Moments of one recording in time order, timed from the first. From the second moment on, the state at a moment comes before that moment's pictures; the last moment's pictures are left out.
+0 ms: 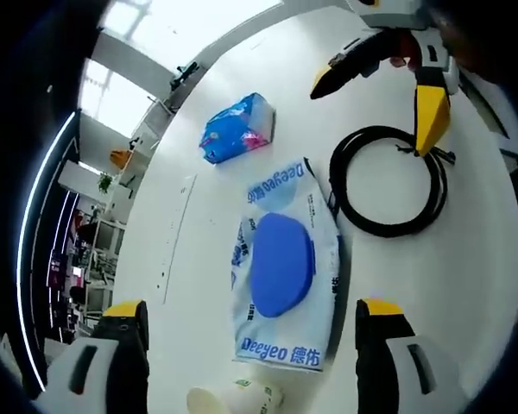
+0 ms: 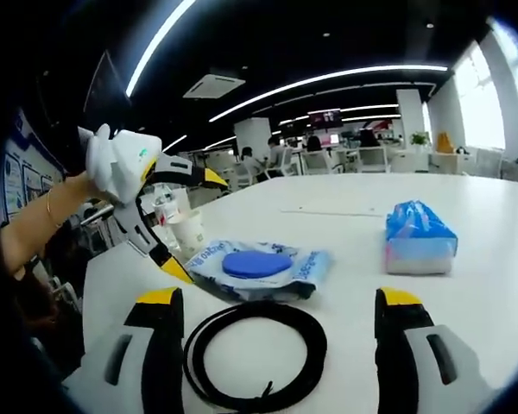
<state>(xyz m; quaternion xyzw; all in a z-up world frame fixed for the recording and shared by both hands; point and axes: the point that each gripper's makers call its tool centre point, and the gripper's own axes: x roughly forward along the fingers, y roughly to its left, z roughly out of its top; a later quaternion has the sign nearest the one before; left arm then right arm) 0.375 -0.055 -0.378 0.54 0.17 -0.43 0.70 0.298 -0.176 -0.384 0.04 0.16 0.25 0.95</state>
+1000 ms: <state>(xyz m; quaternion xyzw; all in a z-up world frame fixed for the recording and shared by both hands) 0.370 -0.079 -0.353 0.35 0.16 -0.47 0.79 0.302 -0.213 -0.378 0.03 0.16 0.20 0.97</state>
